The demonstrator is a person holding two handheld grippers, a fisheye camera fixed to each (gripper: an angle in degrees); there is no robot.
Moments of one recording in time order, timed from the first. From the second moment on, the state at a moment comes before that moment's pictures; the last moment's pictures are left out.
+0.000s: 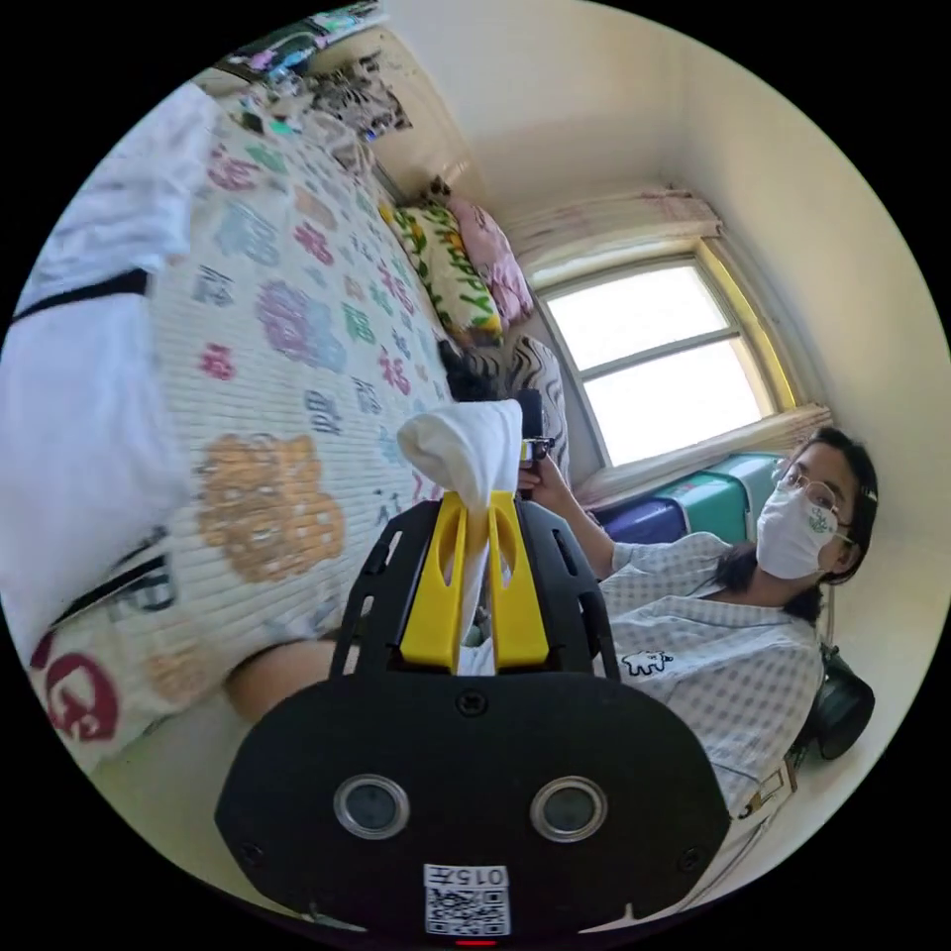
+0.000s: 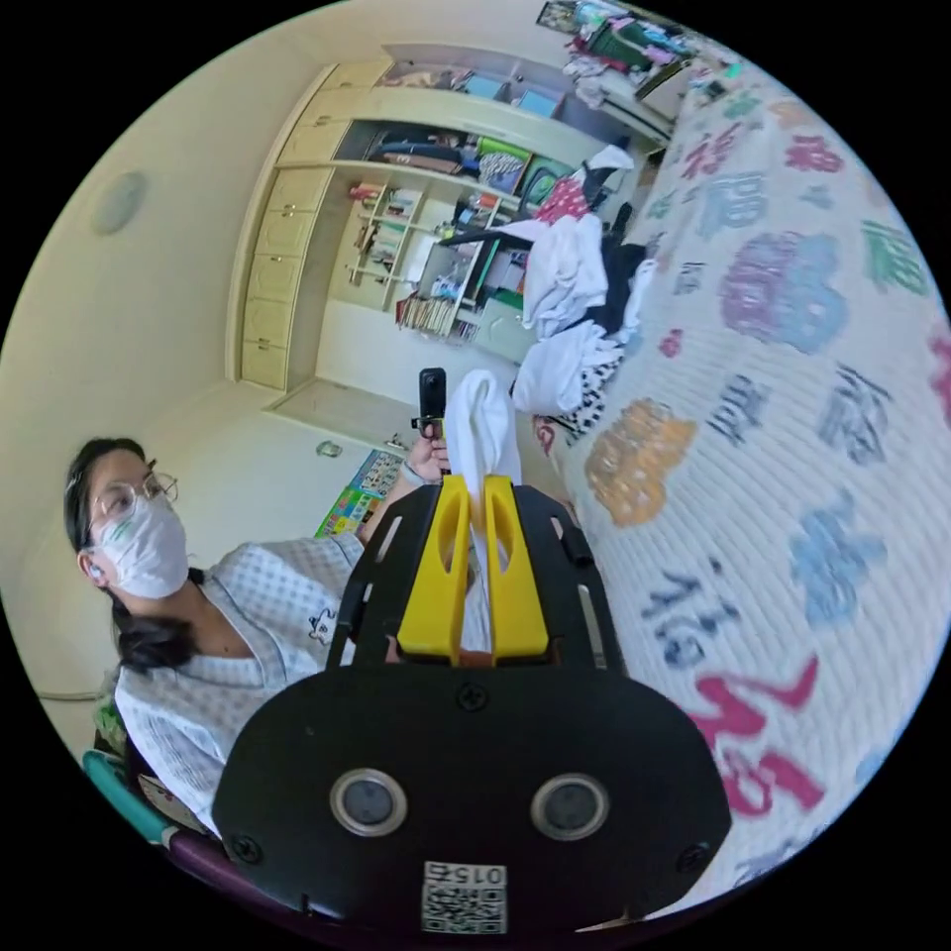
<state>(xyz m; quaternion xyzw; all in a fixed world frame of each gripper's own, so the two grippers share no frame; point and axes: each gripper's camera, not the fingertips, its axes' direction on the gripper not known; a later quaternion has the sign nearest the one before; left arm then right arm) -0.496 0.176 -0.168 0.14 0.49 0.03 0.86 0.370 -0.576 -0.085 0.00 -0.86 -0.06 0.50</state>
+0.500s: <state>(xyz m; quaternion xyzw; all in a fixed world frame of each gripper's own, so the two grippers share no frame) -0.789 0.175 -0.244 0.14 0.38 -0.21 0.89 -0.019 -0.820 -0.153 -0.13 -0.81 -0.13 0.56</state>
